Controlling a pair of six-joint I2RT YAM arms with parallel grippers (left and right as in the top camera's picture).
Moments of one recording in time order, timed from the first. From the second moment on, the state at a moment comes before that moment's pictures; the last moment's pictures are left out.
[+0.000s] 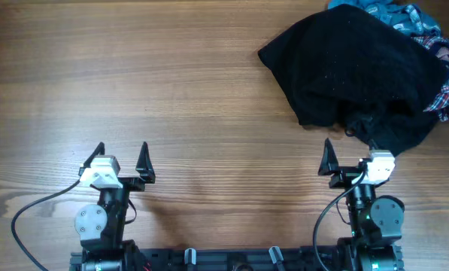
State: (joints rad) left arm 0.10 0.01 0.01 -0.06 0.15 -0.14; right arm 0.04 0.02 0.07 -0.14 0.03 0.08
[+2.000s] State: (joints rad) left arm 0.10 0.02 0.01 -0.04 0.38 -0.18; right arm -0.09 1.20 1.43 -0.99 -0.10 0.11
